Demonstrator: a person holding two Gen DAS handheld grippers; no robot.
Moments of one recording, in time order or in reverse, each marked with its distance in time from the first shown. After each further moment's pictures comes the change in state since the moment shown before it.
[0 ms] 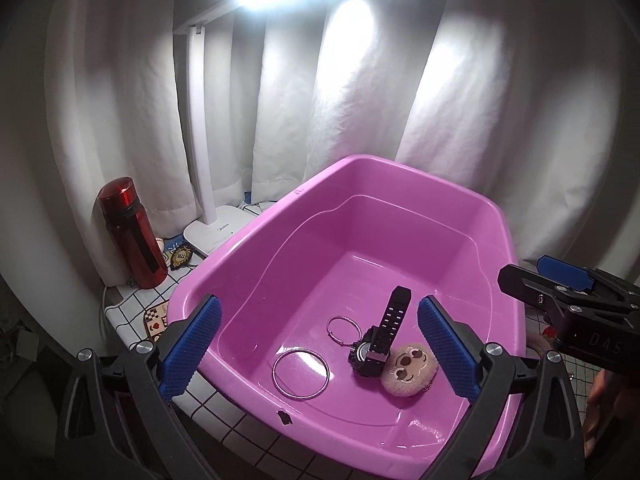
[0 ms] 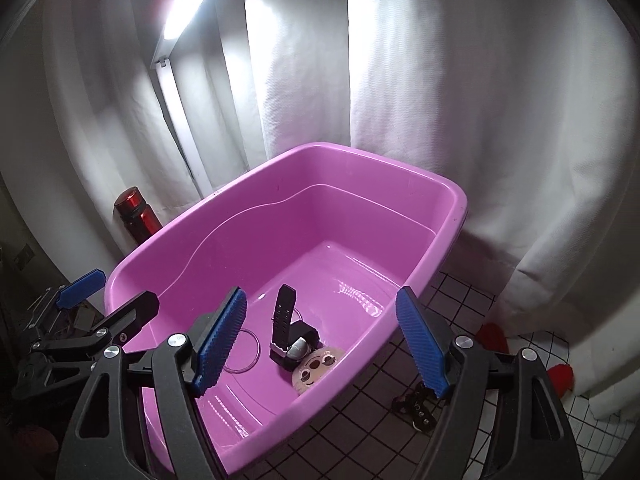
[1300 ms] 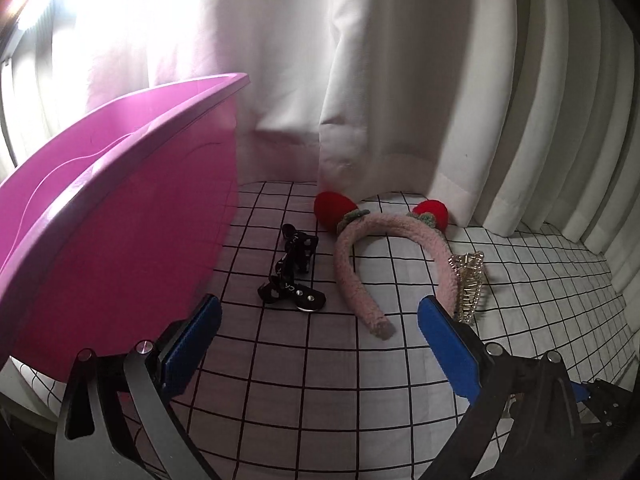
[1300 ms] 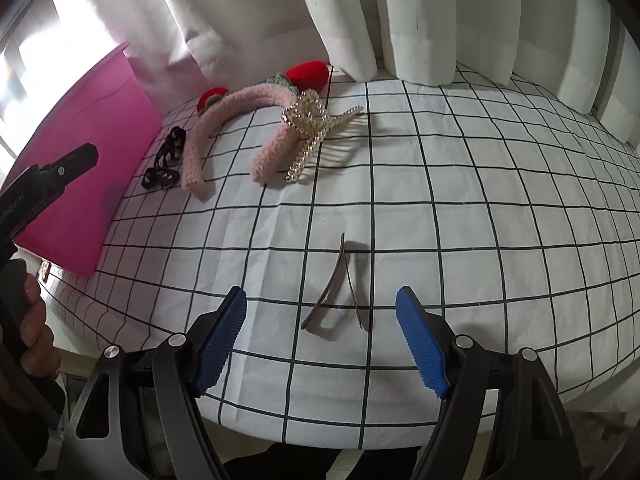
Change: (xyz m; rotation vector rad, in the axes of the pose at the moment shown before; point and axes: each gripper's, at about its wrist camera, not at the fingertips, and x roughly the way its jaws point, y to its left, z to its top) left arm 0.034 -0.202 -0.130 0.328 0.103 -0.333; right arm -0.095 -0.162 -0.304 0.567 0.215 -0.353
